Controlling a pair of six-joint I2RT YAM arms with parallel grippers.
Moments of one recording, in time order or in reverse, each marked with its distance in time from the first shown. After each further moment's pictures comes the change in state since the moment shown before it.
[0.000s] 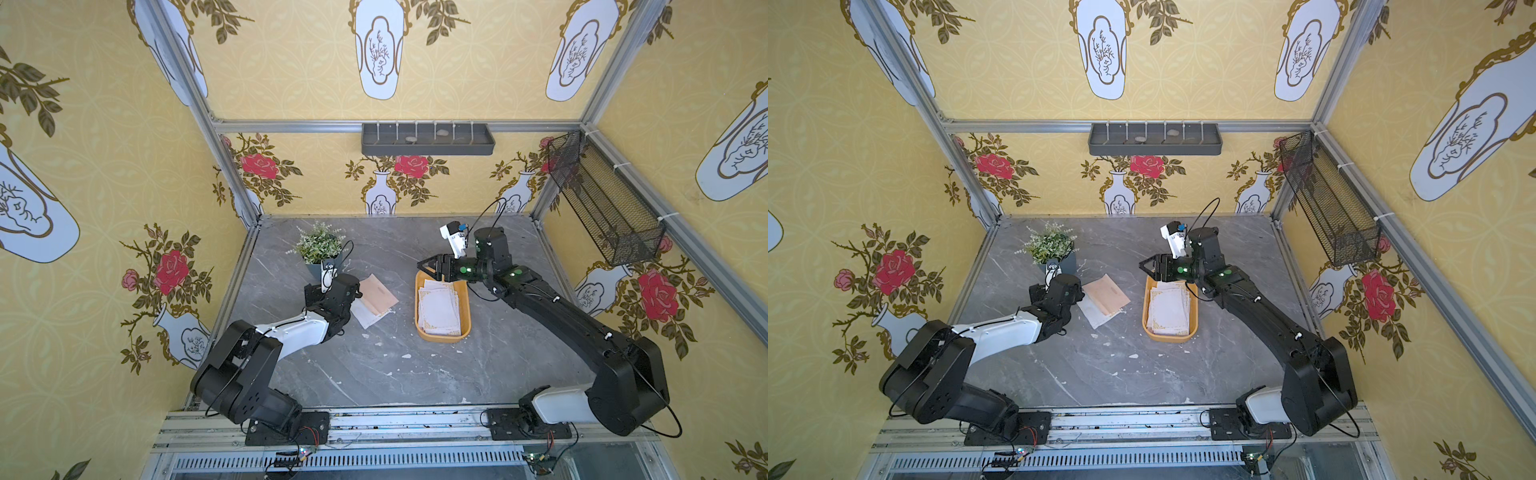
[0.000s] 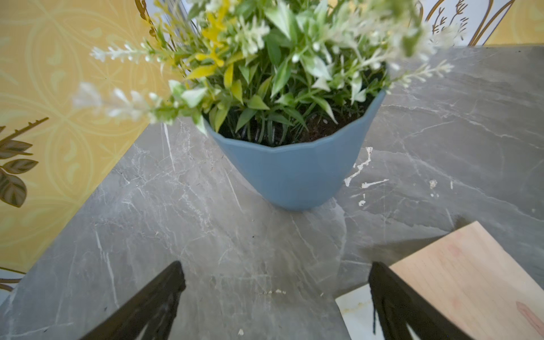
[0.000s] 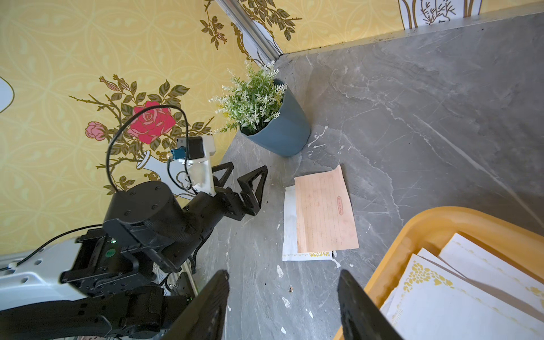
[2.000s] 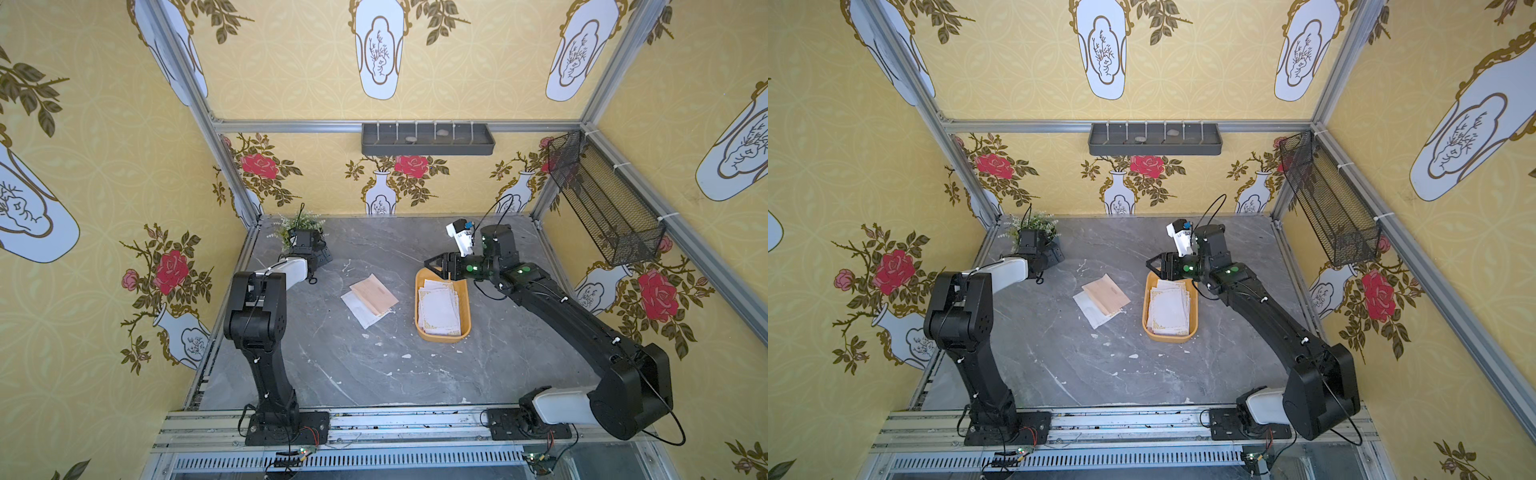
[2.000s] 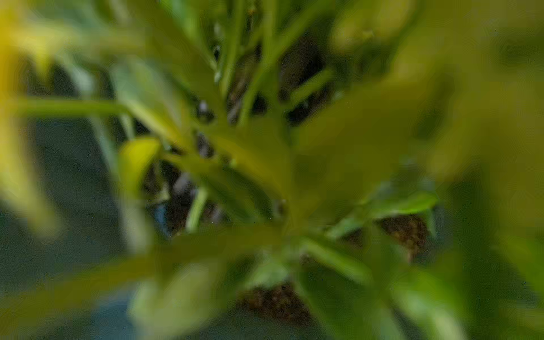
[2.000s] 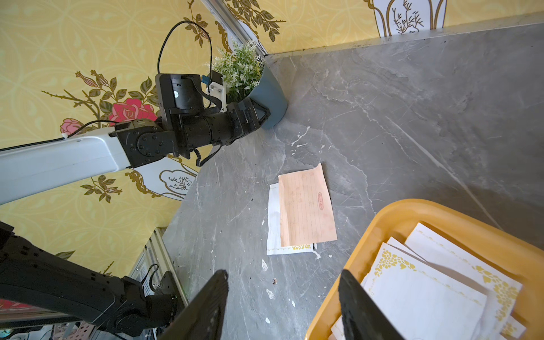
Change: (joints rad) left arm 0.449 0.436 0.592 -0.300 0.533 -0.156; right arm -0.042 -0.016 0.039 -0.104 0.026 -0.068
